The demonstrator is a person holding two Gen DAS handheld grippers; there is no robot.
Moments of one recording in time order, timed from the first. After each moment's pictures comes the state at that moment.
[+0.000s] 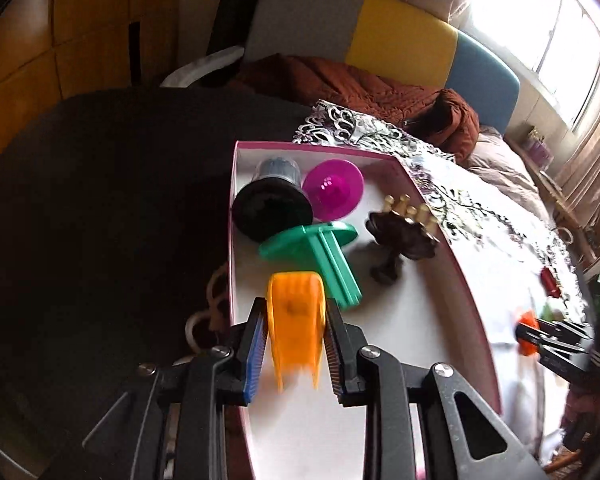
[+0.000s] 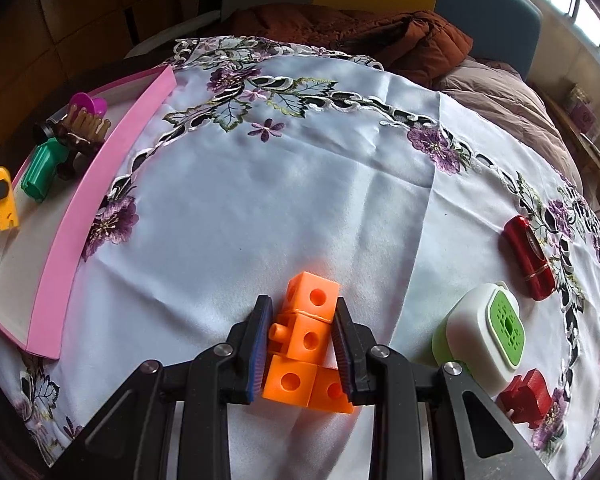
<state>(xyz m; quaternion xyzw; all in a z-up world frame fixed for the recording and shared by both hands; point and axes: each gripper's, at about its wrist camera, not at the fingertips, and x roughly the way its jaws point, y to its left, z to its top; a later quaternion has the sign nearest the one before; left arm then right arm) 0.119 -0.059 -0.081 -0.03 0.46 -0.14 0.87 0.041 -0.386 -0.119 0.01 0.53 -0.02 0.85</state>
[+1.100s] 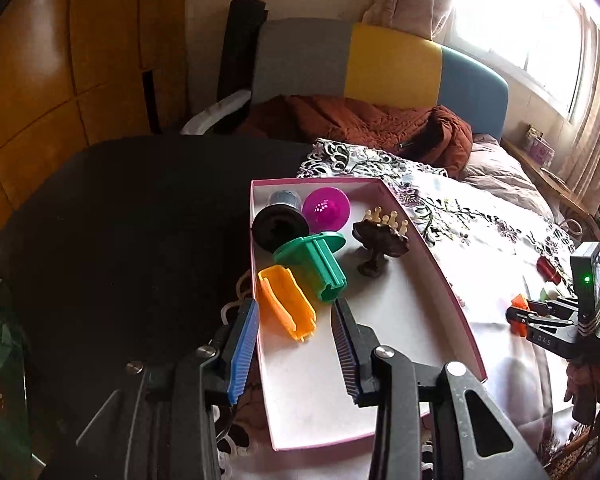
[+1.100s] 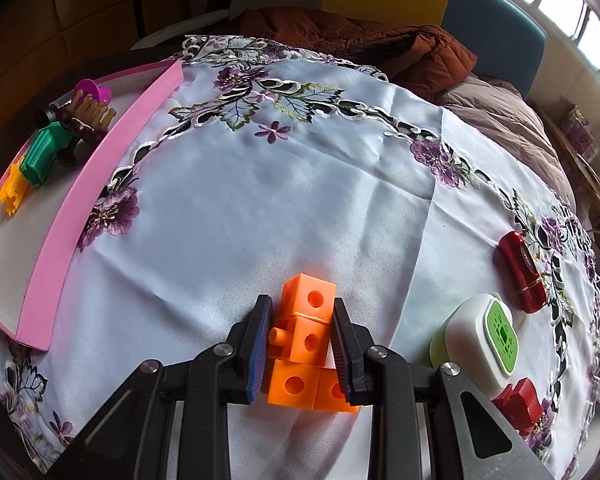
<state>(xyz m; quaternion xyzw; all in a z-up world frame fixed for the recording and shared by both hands) 0.053 -0.054 -0.035 0.01 0.40 -0.12 0.91 0.039 -0.378 -0.120 -0.03 0.52 -0.03 0.86</state>
